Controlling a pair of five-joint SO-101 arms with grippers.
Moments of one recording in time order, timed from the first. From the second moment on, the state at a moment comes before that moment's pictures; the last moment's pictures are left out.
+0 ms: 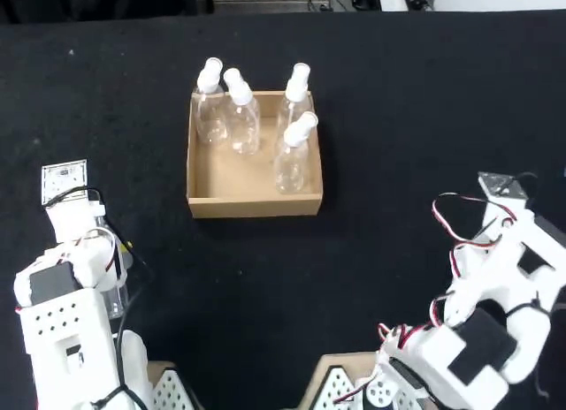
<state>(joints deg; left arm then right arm) -25.9 -63.6 66.9 65.5 -12.0 46.4 -5.2 40.4 65.2 40.7</state>
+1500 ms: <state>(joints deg) -25.9 -63.6 66.9 65.5 -12.0 49.8 2.9 35.7 66.9 48.2</state>
